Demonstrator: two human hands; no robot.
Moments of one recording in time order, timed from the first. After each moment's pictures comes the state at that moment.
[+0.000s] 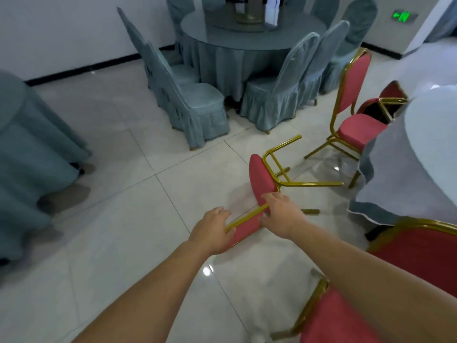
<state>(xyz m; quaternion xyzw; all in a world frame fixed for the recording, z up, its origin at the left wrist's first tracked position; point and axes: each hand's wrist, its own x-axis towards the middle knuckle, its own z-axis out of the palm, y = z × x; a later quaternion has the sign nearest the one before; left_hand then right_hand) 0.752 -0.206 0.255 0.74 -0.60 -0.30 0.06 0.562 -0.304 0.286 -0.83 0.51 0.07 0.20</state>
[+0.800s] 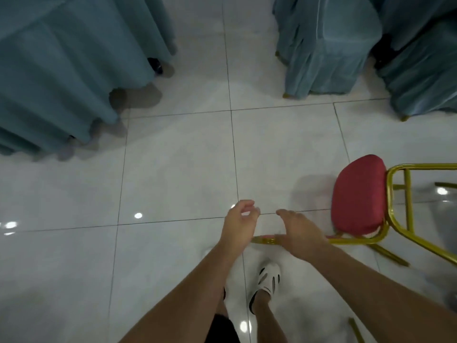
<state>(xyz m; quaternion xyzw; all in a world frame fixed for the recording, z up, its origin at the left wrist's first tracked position) 0.944 -0.312 0.063 0.80 -0.06 -0.43 0.42 0.833 -0.451 0.065 -0.88 0.28 0.30 0.23</state>
